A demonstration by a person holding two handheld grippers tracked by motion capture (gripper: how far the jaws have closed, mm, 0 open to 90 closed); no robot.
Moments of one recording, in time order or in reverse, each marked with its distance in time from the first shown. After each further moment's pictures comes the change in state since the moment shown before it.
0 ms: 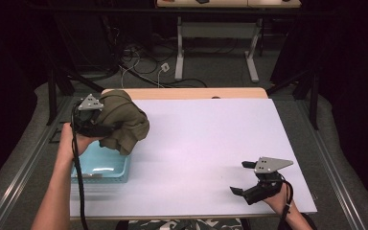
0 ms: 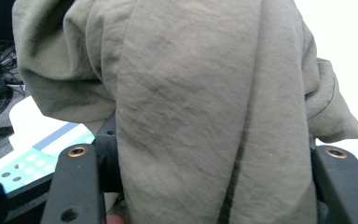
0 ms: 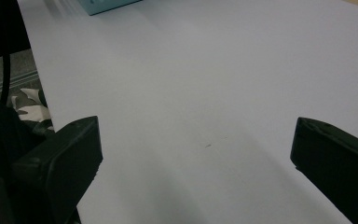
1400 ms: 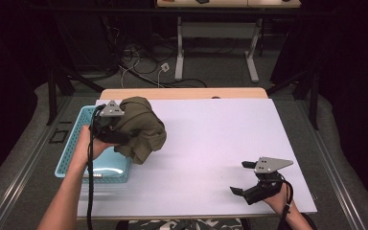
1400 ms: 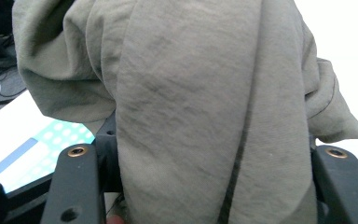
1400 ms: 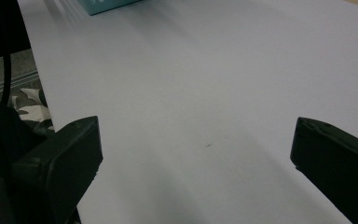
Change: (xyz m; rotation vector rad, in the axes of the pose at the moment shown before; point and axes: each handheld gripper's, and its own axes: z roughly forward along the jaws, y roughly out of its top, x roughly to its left) left arm -0.043 0.016 0.017 0.028 -0.098 0.111; right arm 0.000 0.000 0.000 0.001 0.001 0.001
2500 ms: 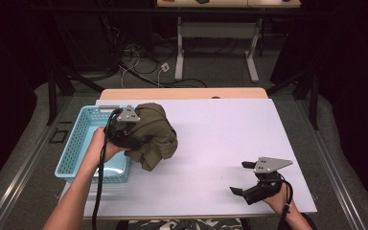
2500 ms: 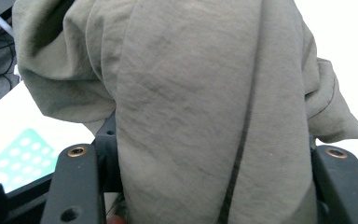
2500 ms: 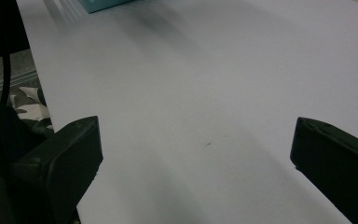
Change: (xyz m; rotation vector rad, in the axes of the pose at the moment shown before) left arm -0.026 0.012 0.020 0.042 -0.063 0.076; right arm 0.000 0.000 0.001 0.009 -0.002 0.001
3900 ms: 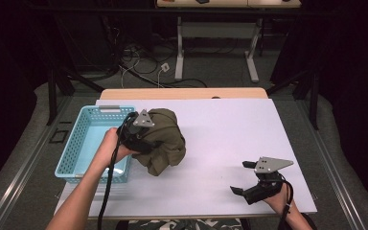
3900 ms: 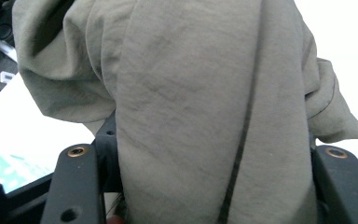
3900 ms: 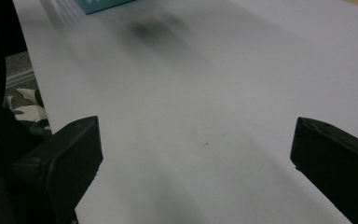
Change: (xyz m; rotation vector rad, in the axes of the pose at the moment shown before) left arm -0.020 0.016 0.018 0.060 -0.034 0.098; right arm 0.000 0.000 -0.001 -0.006 -0.012 0.001
